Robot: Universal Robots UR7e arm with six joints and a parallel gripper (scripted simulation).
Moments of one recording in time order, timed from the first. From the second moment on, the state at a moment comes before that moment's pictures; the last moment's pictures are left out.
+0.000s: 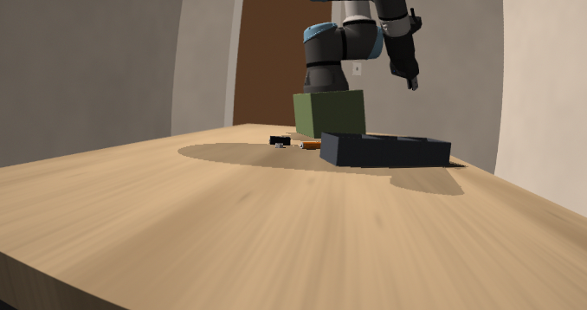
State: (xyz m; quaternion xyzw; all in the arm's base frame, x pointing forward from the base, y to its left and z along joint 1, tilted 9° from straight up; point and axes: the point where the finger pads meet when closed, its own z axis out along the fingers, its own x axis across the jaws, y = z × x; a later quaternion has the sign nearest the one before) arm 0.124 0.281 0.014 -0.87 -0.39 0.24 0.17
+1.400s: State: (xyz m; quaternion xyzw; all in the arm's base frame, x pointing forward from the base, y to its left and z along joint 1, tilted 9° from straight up) arm 0.265 0.179 0.043 -0.77 -0.64 0.06 0.06
